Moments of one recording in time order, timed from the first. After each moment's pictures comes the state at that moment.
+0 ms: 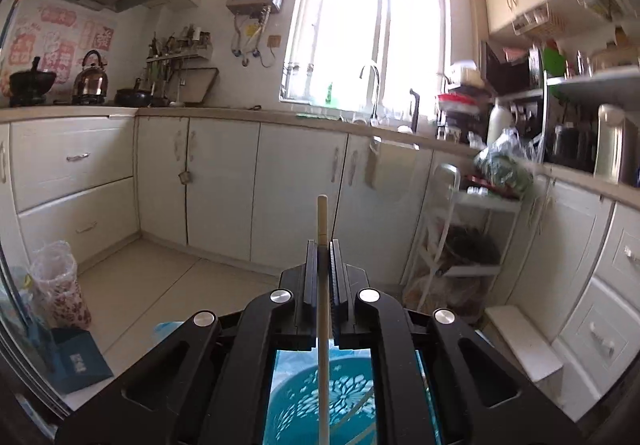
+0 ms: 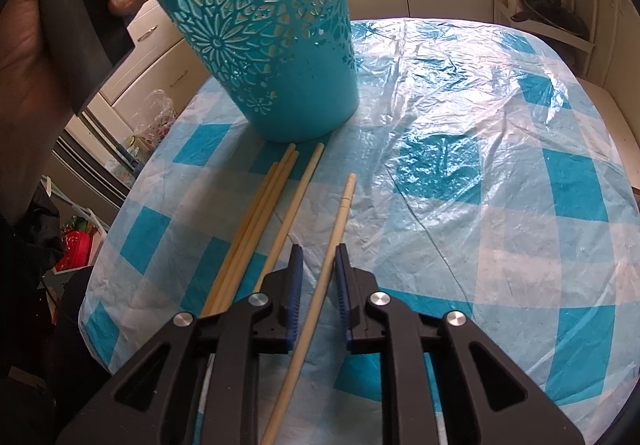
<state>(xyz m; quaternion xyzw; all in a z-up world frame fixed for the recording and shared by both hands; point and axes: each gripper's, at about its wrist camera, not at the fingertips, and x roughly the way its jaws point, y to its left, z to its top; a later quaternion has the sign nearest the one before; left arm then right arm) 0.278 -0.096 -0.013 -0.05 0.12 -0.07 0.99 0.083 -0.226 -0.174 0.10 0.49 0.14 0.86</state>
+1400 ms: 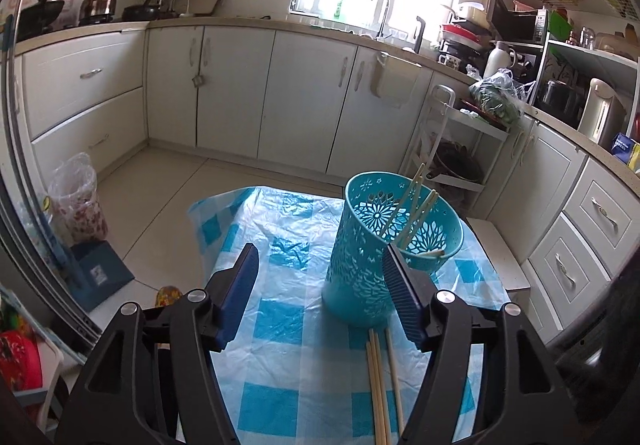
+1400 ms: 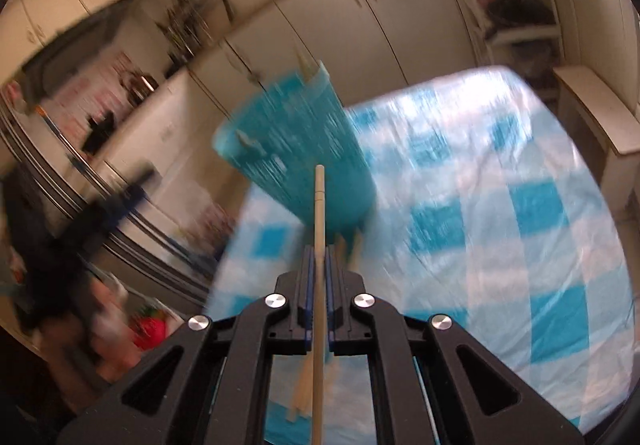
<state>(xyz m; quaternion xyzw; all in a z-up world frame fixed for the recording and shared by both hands) 0.155 -0.009 -0.054 -0.08 0.29 -0.09 0.95 0.062 -0.268 -0.068 0.27 0.36 0.14 0.88</state>
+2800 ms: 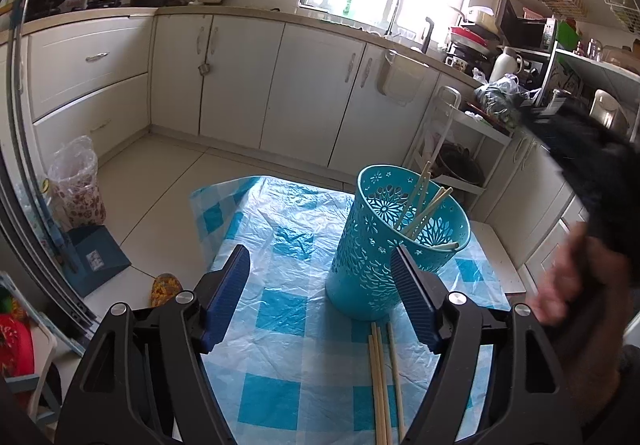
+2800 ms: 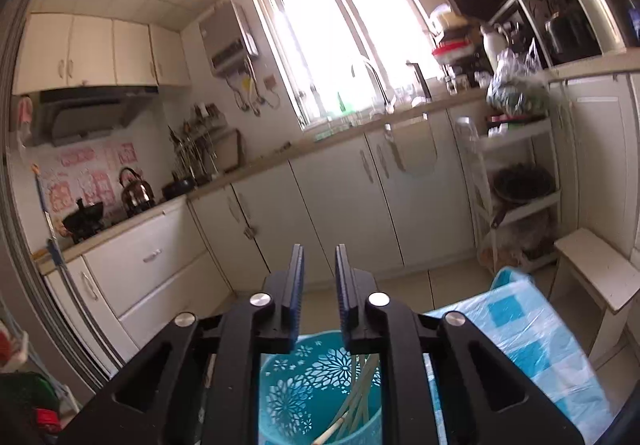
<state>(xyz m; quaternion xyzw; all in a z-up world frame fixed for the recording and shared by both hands) 0.156 0.002 -0.059 -0.11 0.30 -0.09 0.95 0.119 -0.241 0.028 0.20 0.10 0.04 0.97</state>
